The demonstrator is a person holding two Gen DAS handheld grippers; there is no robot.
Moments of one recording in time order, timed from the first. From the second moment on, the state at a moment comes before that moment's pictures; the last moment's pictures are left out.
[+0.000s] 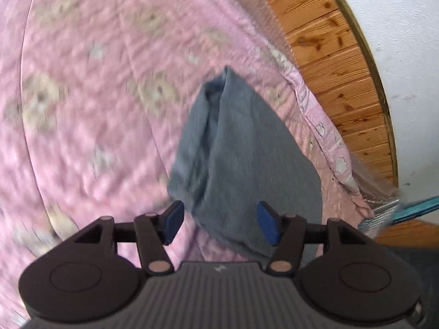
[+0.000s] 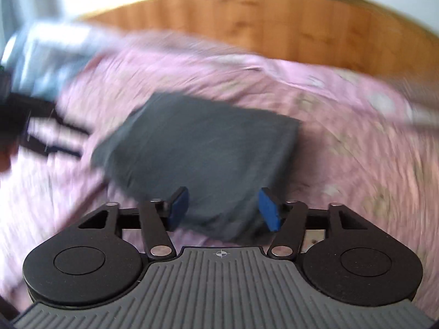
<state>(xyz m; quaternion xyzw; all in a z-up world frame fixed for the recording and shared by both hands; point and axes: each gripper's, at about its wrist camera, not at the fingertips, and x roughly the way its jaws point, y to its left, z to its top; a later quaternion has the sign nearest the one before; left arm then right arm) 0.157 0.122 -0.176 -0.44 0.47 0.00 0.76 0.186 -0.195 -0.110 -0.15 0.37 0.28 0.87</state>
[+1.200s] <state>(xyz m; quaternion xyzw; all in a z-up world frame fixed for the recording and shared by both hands) 0.064 0.040 -0.096 -0.15 0.49 -0.09 0.85 0.086 -0.182 -0.059 -0.06 0.46 0.06 0.88</state>
